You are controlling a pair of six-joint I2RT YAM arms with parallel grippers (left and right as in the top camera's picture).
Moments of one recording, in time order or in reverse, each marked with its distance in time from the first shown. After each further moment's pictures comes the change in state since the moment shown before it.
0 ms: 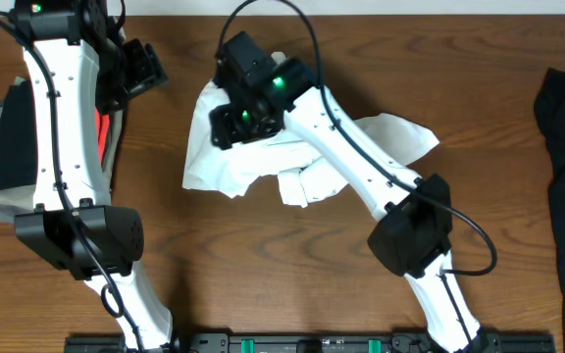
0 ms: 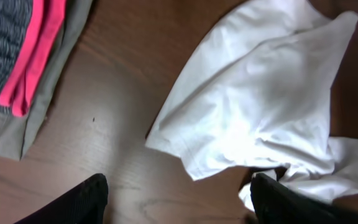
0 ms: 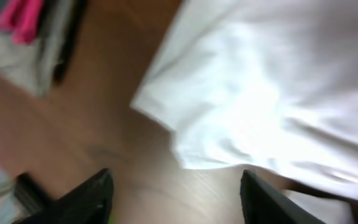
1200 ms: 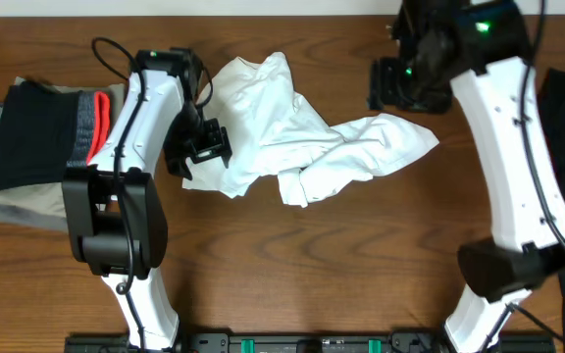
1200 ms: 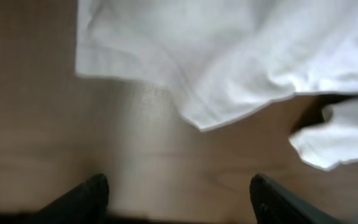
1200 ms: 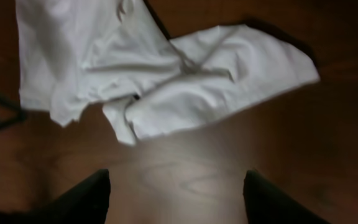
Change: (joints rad) left arm -0.208 0.000 -0.617 0.200 0.062 0.003; right arm -0.401 -0.373 -0.001 -0.496 0.198 -0.068
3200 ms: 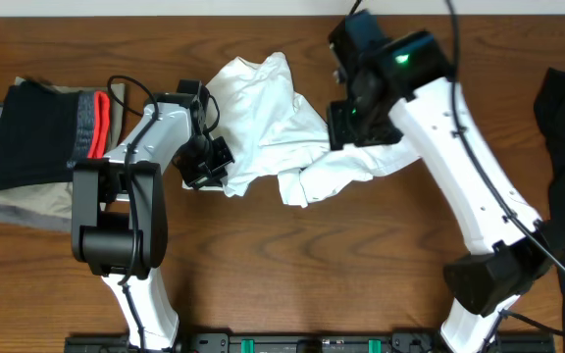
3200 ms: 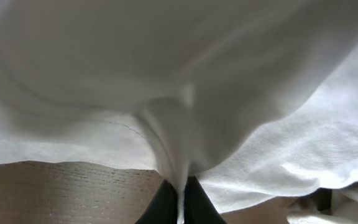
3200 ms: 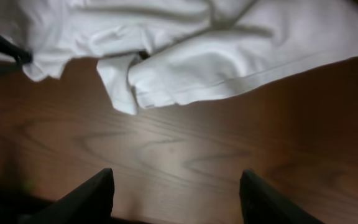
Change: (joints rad) left arm 0.000 0.000 -0.293 0.393 0.096 -0.165; right arm 0.212 -0.014 -0.277 0.124 0.051 0.059
